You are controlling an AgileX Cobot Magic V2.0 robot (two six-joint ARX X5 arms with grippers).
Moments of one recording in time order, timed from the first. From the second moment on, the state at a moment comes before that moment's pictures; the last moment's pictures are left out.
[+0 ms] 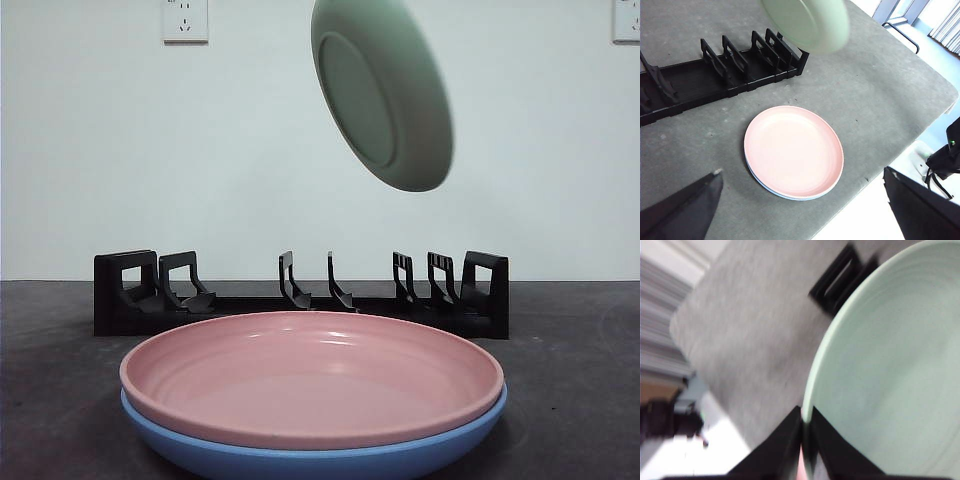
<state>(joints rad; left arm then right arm) -0.57 0.51 1.09 -1.07 0.26 -0.17 0.54 1.63 1.87 -1.12 -0.54 0.12</state>
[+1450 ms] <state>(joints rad) -0.57 0.51 1.09 -1.06 0.26 -0.12 1.27 1.50 1.24 -0.88 0.19 0.06</state>
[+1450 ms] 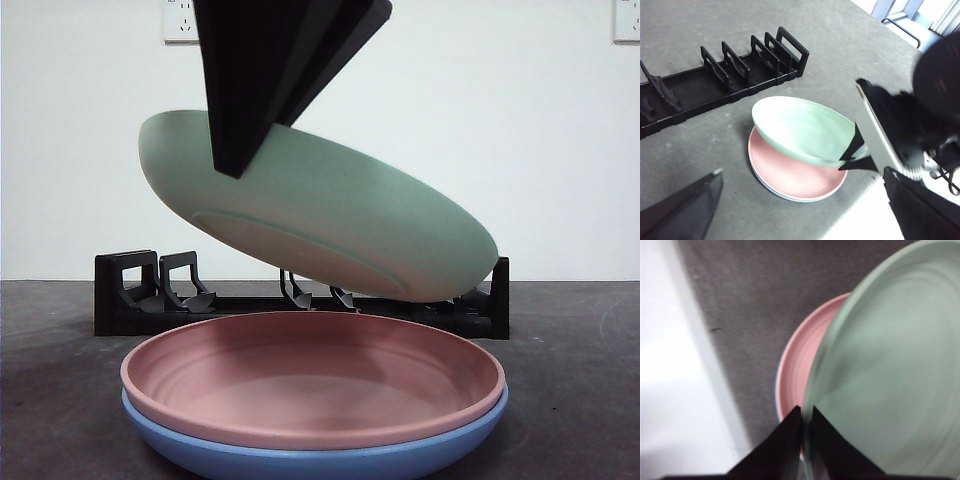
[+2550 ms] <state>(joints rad) -0.57 0.51 1.09 -1.05 0.26 -0.12 1.36 1.70 1.24 -0.89 0.34 0.19</state>
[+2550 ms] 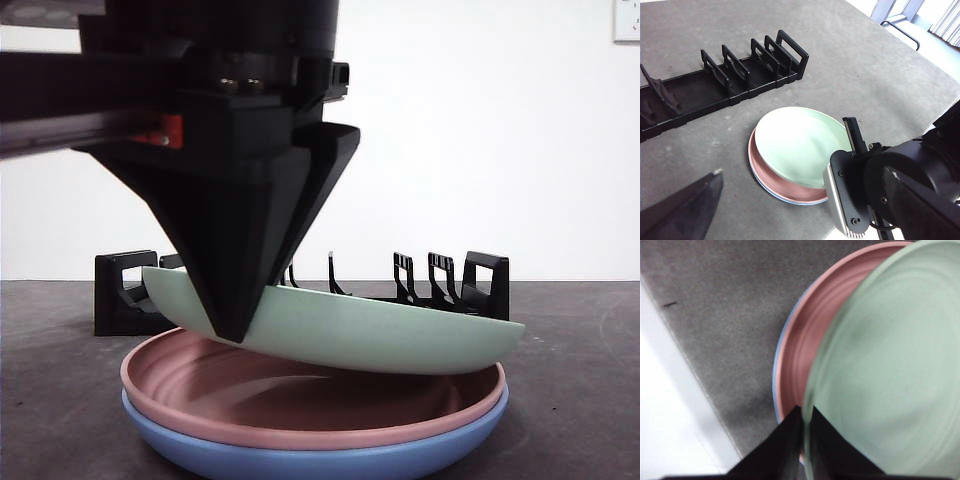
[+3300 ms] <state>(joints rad) -0.57 0.51 1.09 -1.05 0.26 -0.12 1.29 1.65 1.24 -0.89 0.24 0.24</state>
